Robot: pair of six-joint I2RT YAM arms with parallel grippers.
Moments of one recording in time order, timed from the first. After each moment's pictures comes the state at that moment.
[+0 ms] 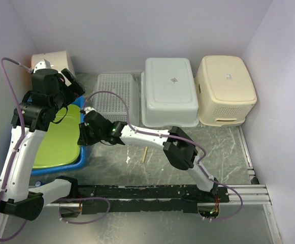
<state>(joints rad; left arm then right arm) -0.24 1.12 1.52 -0.89 -0.27 -0.70 1.16 2.20 1.83 -0.23 -0.07 0.61</state>
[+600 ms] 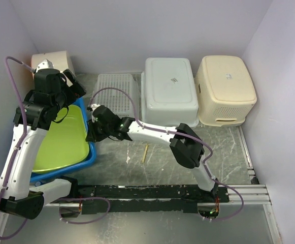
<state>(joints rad) -0.24 1.13 1.51 -0.89 -0.28 -0.68 1.10 2.11 1.70 -0.19 -0.13 0.54</state>
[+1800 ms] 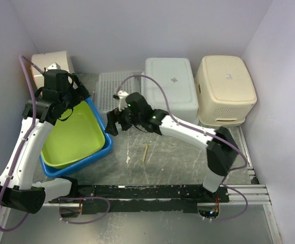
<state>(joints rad) -0.24 1.19 1.45 -0.88 -0.27 -0.67 0.92 1.78 1.43 -0.20 -0.31 0.25</state>
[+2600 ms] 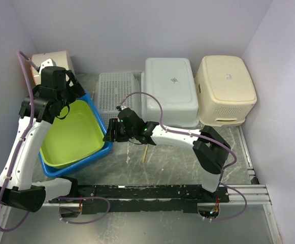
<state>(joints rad) -0.24 1.20 1.52 -0.92 -0.39 -0.61 1.01 1.80 1.23 -0.02 -0.14 0.84</state>
